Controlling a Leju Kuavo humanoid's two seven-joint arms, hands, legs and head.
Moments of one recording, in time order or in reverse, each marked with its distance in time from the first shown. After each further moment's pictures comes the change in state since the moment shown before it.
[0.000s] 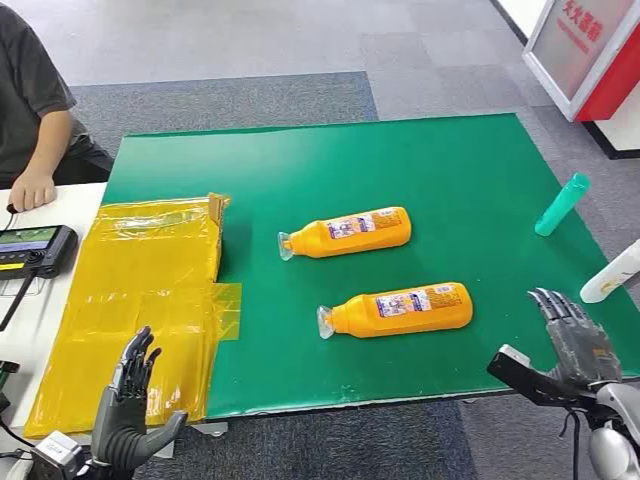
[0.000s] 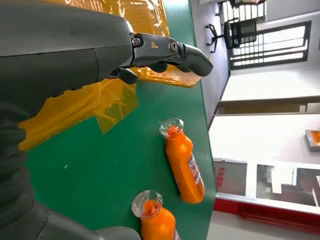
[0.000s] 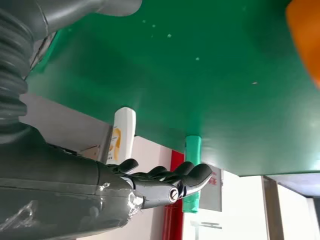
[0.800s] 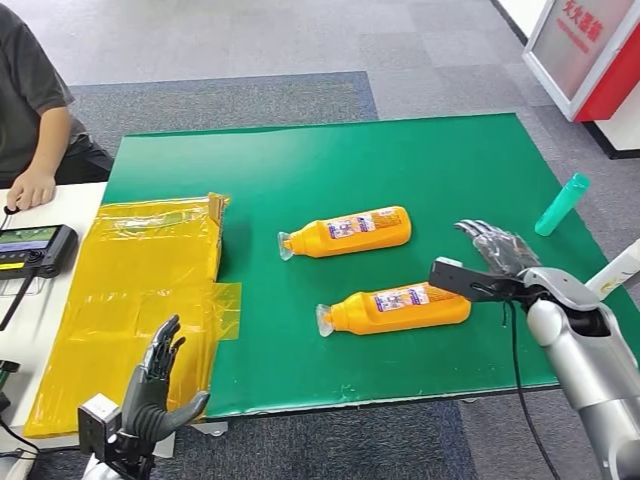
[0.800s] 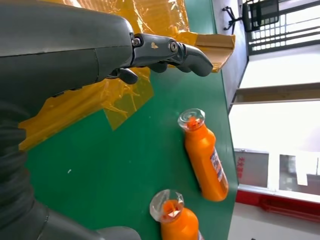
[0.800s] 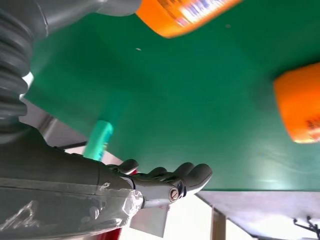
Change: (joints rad) left arm -0.157 -0.008 0.018 0.223 -0.084 -0.005 0.000; right arm -0.607 0.006 0.408 0.377 -0.108 0.259 0.071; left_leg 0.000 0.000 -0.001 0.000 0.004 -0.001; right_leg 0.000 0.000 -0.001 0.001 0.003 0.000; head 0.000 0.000
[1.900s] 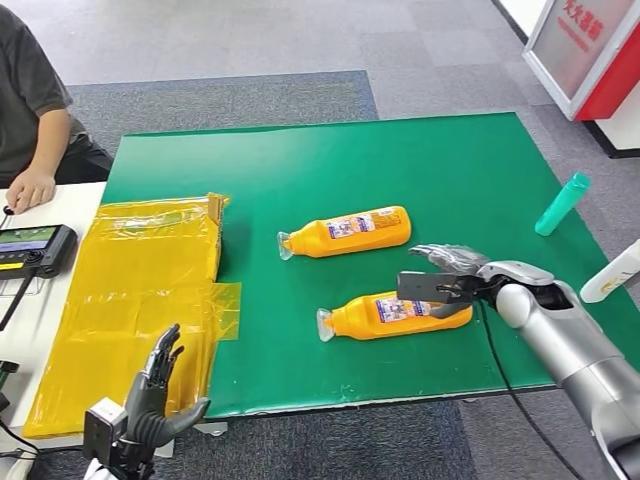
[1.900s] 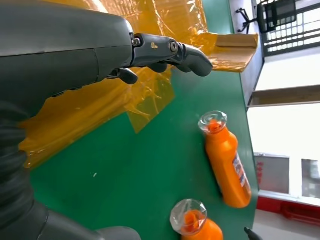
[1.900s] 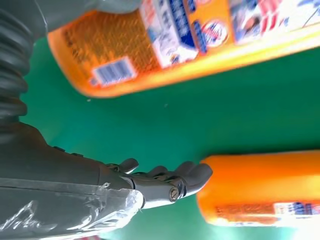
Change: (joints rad) left arm 0.014 0.023 -0.016 0.041 -0.016 0.054 0.000; right arm -0.166 -0.025 0.343 0.153 -0.235 0.133 0.010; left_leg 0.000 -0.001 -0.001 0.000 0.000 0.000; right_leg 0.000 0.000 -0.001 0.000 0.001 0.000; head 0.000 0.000
